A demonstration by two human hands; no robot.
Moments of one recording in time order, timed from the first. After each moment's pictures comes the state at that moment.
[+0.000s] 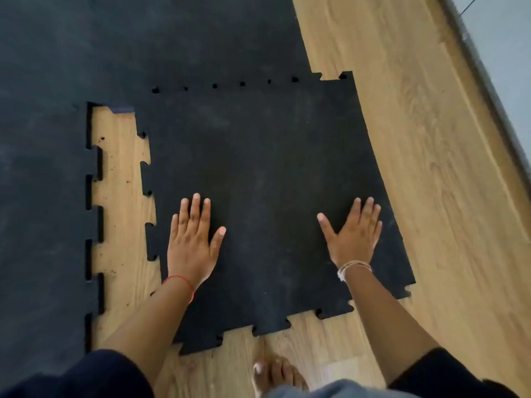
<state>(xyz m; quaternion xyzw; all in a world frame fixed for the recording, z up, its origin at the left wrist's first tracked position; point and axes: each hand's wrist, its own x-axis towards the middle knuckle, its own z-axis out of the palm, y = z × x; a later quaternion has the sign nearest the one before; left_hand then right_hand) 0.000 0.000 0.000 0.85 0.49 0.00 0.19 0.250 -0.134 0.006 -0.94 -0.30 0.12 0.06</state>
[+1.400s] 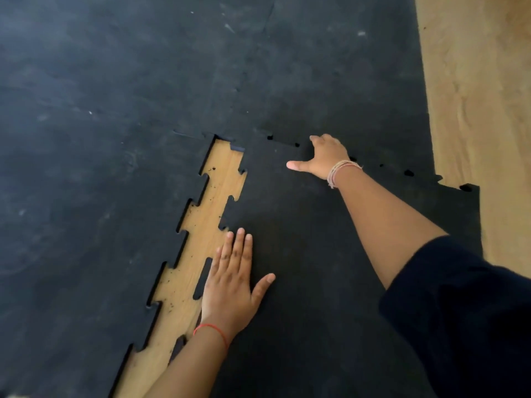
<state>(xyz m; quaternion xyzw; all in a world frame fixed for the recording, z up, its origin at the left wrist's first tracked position) -0.029 0.042 -0.002 0.79 0.60 0.03 0.16 0.196 0.242 0.044 -0.74 -0.65 0.18 -0.01</state>
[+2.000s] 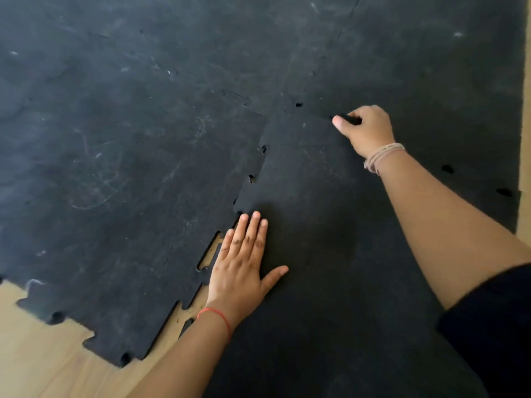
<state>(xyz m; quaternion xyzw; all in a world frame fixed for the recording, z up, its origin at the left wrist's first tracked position) -0.082 0.033 0.004 0.76 0.64 0.06 0.10 0.124 0.266 0.064 -0.70 -0.67 0.16 0.17</state>
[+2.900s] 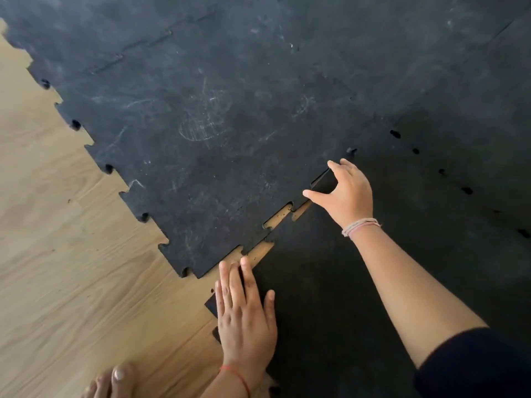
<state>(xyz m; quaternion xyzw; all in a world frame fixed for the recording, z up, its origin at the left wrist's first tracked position) -0.075 -0.096 0.006 0.44 0.88 0.10 0.16 -0.009 0.148 0.016 -0.53 -0.83 0.14 0.13</state>
